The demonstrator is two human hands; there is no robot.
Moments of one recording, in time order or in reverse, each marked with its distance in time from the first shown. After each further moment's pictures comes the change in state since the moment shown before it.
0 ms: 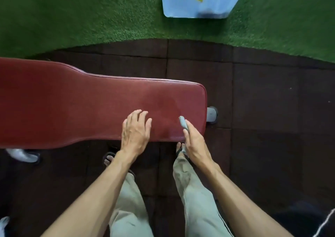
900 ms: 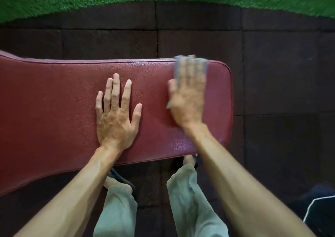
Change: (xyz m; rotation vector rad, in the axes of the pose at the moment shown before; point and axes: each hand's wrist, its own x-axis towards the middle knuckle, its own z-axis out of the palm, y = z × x) left_hand 0.104 -0.088 0.090 0.227 0.206 0.172; right_hand 0.195 0.021 0.087 -0.697 0.501 -0.139
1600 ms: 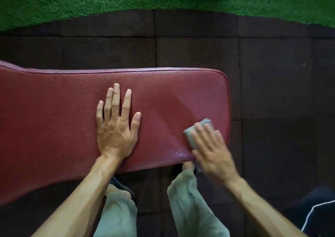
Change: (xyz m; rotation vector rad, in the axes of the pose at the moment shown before) left_hand 0.000 -0.002 0.001 -0.037 0.000 0.004; right_hand -0.126 0.103 -0.029 -0.060 -0.235 -0.400
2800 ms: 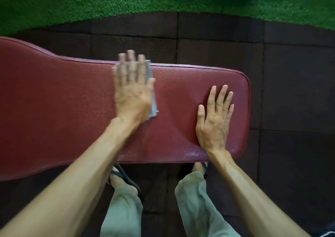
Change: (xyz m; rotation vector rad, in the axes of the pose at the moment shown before) left_hand 0.064 0.008 -0.014 0.037 -0.041 -0.152; right_hand 0.104 -0.029 0.006 0.246 0.201 0.474
